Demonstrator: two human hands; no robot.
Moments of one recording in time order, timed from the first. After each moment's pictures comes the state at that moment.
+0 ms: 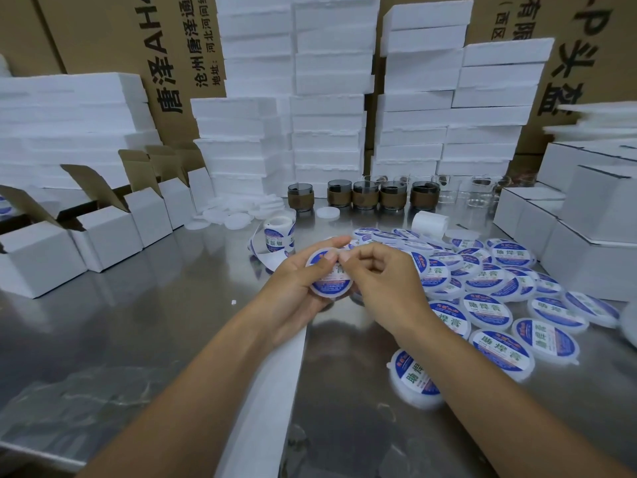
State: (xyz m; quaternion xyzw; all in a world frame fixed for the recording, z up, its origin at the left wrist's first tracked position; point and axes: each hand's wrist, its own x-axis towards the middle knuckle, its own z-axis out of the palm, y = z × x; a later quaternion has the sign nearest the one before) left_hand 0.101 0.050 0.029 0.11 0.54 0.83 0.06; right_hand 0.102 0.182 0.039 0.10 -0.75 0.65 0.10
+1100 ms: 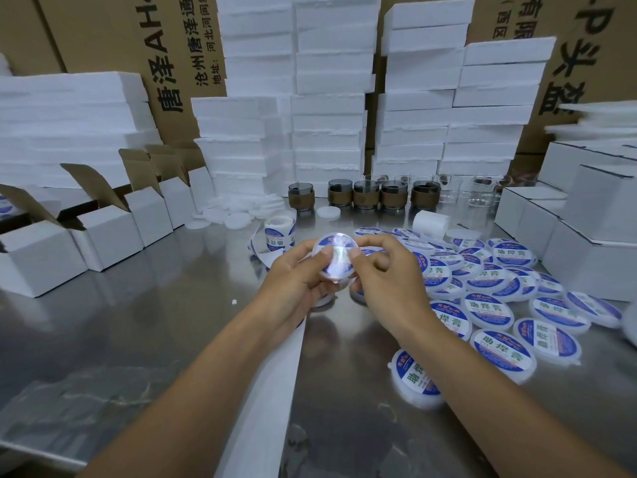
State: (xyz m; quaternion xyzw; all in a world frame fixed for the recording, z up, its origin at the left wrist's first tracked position) left_hand 0.097 0.050 0.025 0.09 0.57 0.82 -0.01; right_hand 0.101 0.182 0.036 0.12 -0.73 0.66 0.13
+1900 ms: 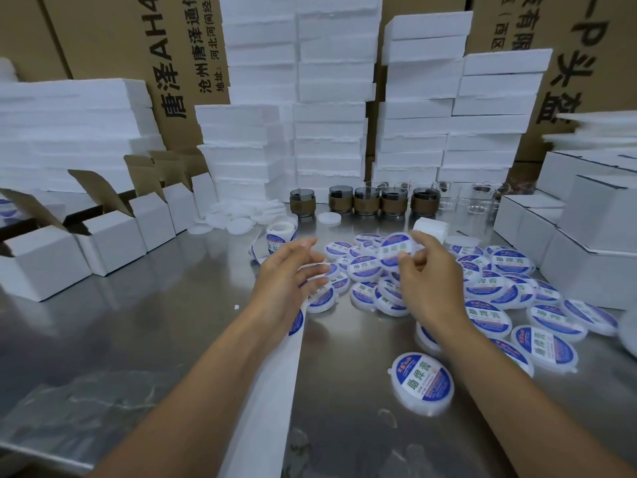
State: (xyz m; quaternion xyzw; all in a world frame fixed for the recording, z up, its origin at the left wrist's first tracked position) left_hand 0.090 0.043 0.029 0.01 0.54 0.84 -0.10; right_hand 0.077 0.221 0.032 0.04 -0.82 0.51 0.25
